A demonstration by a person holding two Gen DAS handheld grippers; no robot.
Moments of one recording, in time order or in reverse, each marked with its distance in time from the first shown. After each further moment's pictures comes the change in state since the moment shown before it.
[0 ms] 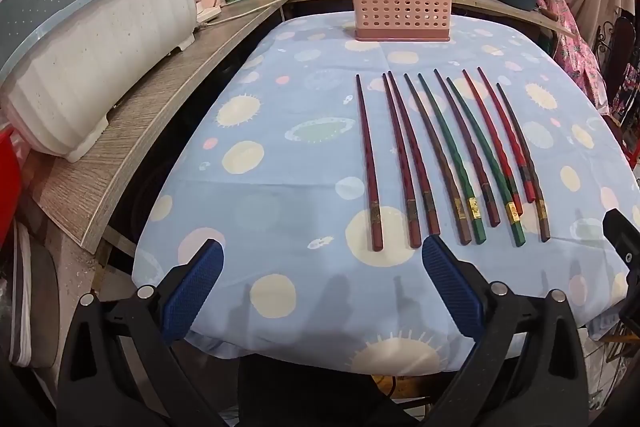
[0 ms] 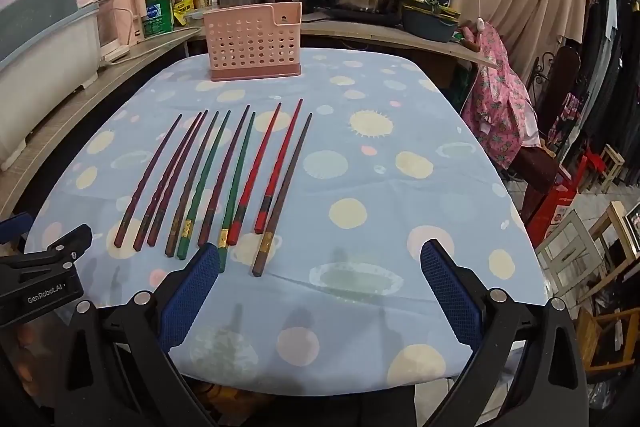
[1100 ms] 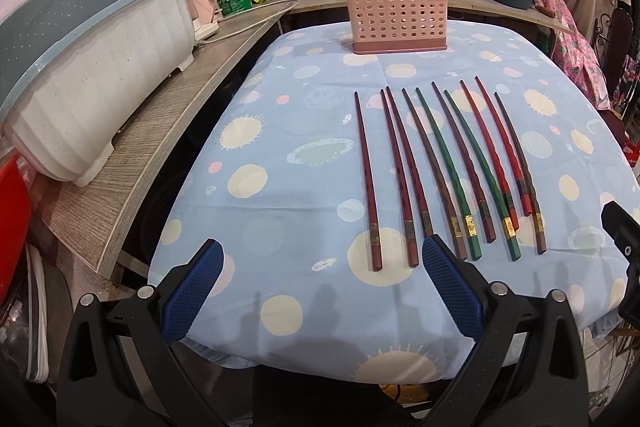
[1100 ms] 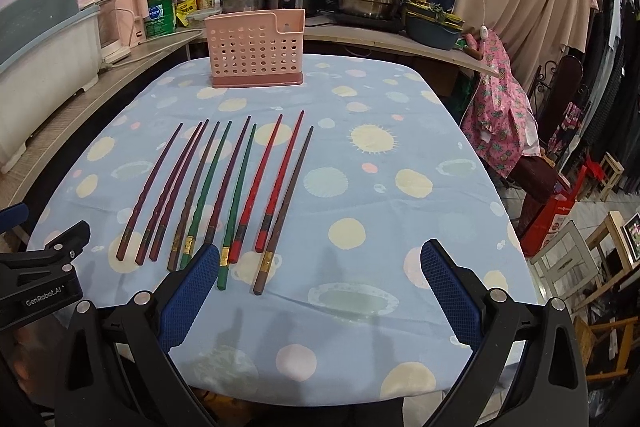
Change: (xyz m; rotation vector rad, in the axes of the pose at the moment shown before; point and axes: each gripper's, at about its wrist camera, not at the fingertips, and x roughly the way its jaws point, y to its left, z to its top) left arm -0.008 -0.004 0.016 0.039 -0.022 0.021; right arm -0.002 0.002 0.016 -0.025 -0.005 -0.006
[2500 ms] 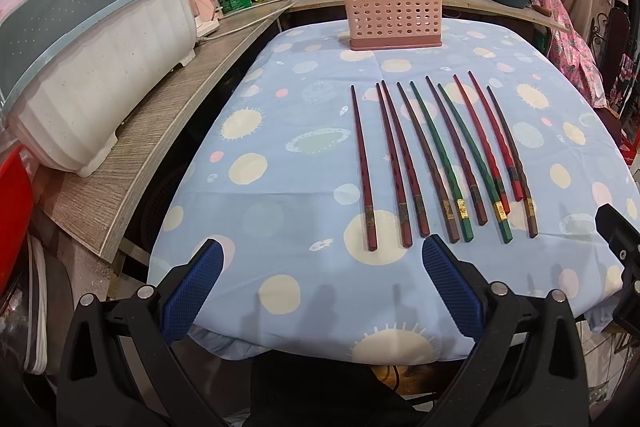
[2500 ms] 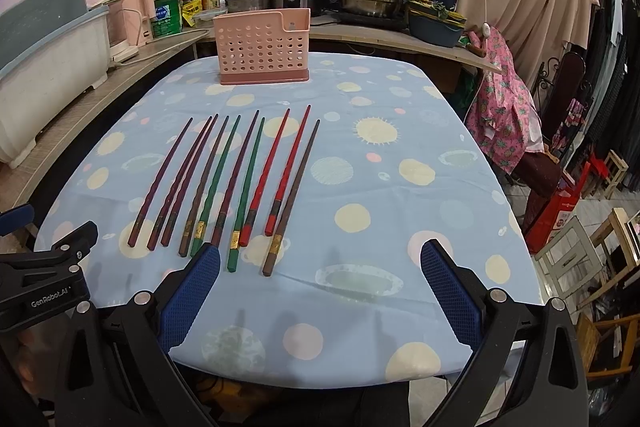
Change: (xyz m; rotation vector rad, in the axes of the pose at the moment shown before) left arm -0.014 -0.005 -0.017 0.000 0.002 -0.004; right arm -0.008 0.002 -0.010 0.007 -0.001 0.019
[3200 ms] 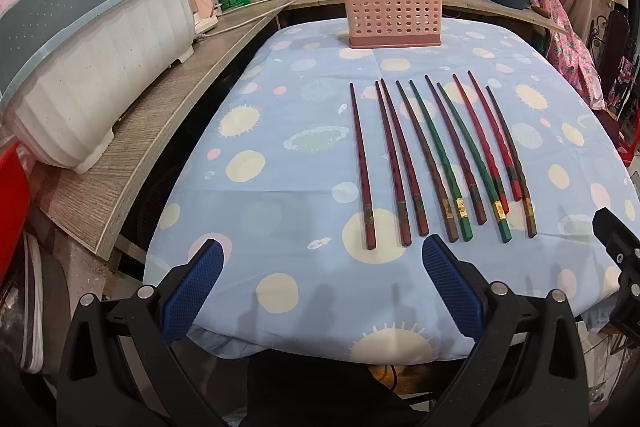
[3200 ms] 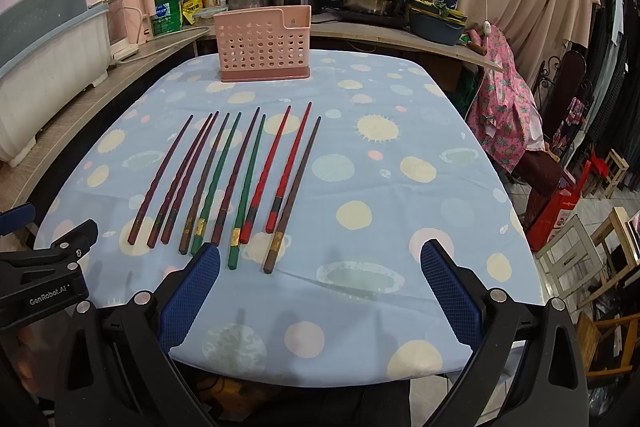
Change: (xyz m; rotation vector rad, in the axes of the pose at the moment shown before) left arm 0.002 0.003 0.005 -0.011 0.012 -0.017; right arm -0.002 0.002 -0.003 0.004 0.007 0.002
